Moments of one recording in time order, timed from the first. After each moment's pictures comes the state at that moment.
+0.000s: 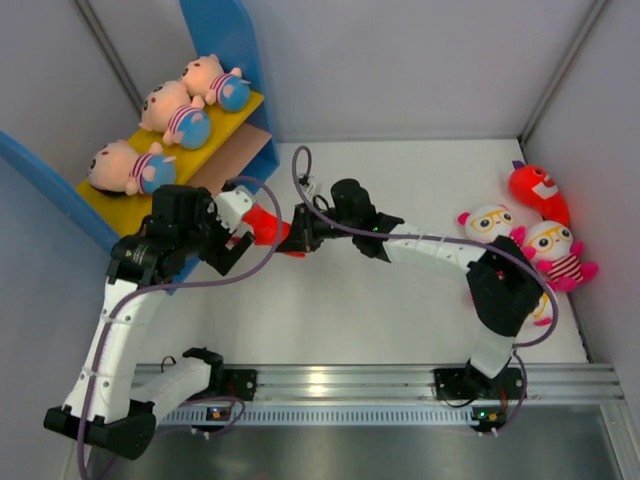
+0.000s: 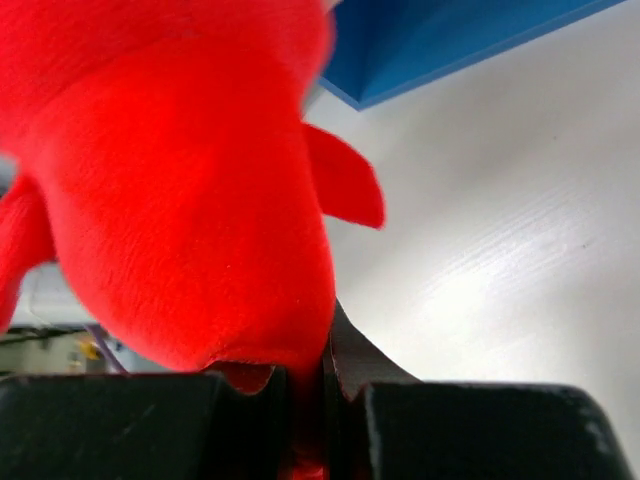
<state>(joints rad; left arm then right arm) -0.27 0.99 1.29 -1.08 0.12 0.53 0.85 1.71 1.21 0.20 -0.60 0.57</state>
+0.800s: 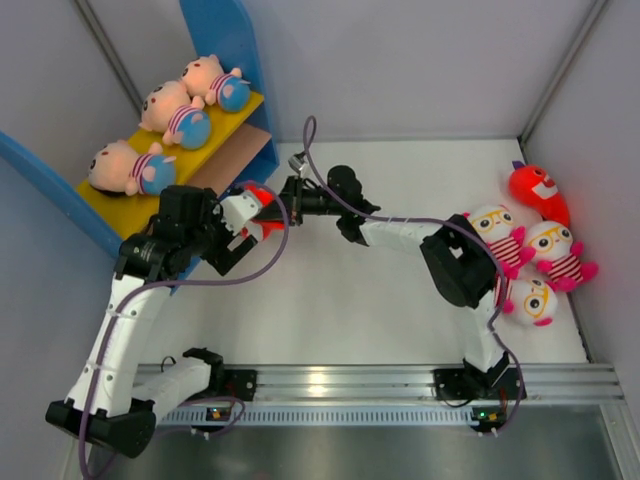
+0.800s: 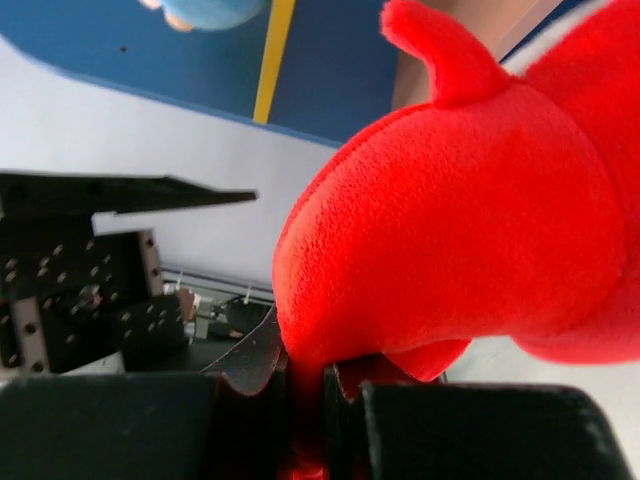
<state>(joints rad) -0.27 1.00 1.30 -1.06 0.07 0.60 0.77 2.11 1.50 0.68 -0.77 1.29</state>
